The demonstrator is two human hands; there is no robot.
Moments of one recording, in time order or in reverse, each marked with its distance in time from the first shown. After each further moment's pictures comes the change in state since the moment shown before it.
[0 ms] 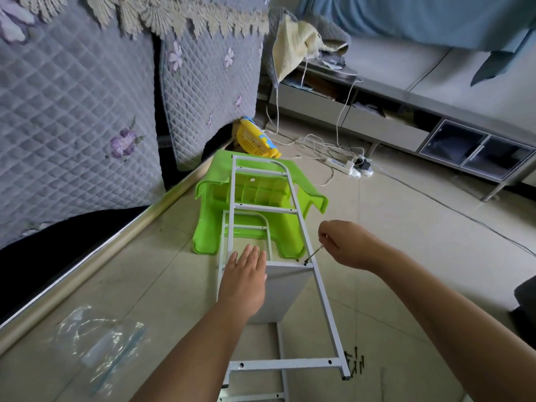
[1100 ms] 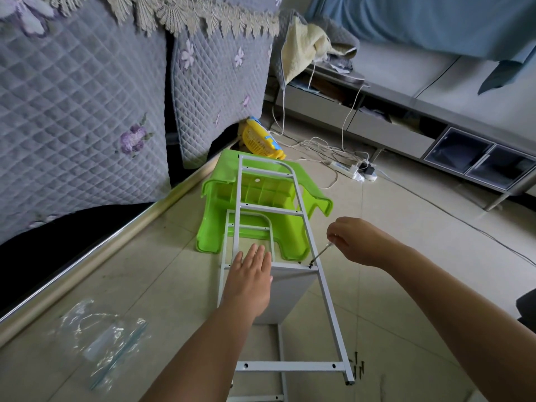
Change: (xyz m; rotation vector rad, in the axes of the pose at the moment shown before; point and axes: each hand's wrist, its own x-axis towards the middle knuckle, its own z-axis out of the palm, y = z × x) left_hand 0.000 0.001 -0.001 0.007 -0.048 -0.012; right_hand 0.008 0.009 -0.007 -0.117 0.009 -0.078
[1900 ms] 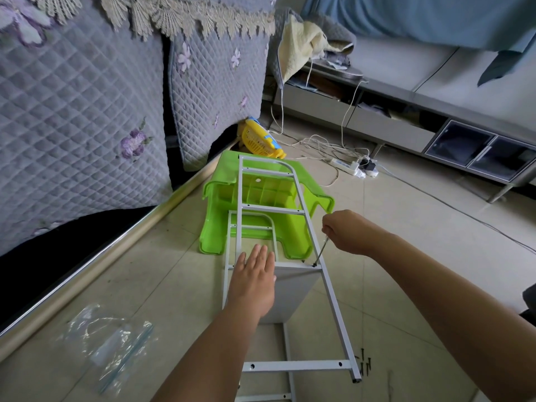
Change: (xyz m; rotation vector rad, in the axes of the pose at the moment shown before) left_hand -0.001 0.001 -0.001 -0.017 -0.006 -0.005; right_hand 0.019 -0.016 -0.003 -0.069 -0.100 0.097
